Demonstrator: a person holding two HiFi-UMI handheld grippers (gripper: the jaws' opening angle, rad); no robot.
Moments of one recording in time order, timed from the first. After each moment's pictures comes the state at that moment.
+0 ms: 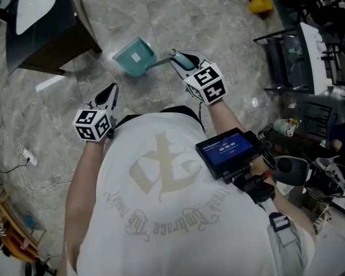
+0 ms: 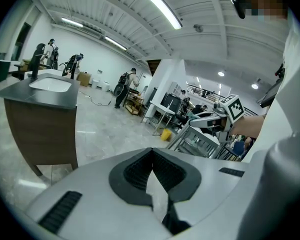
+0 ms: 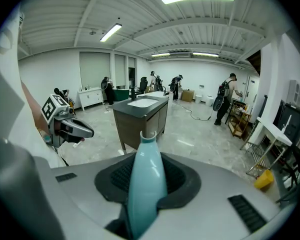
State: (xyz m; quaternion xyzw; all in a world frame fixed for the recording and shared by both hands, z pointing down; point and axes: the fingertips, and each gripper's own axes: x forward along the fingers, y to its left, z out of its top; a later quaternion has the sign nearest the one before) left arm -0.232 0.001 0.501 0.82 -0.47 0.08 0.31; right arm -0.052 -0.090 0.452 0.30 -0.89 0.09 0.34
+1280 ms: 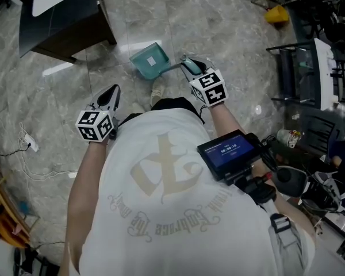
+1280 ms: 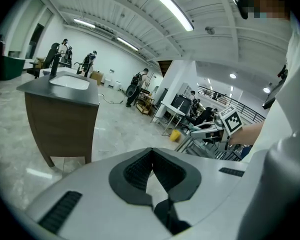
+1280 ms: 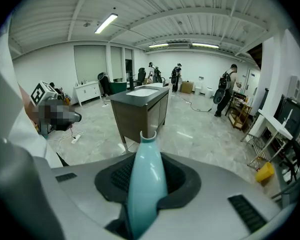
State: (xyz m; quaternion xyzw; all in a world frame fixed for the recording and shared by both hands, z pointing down) left arm -0.265 0.021 0.502 0.78 -0.52 0.09 0.34; right arm -0.050 -0.091 0.502 0.30 -0.87 0.12 0.37
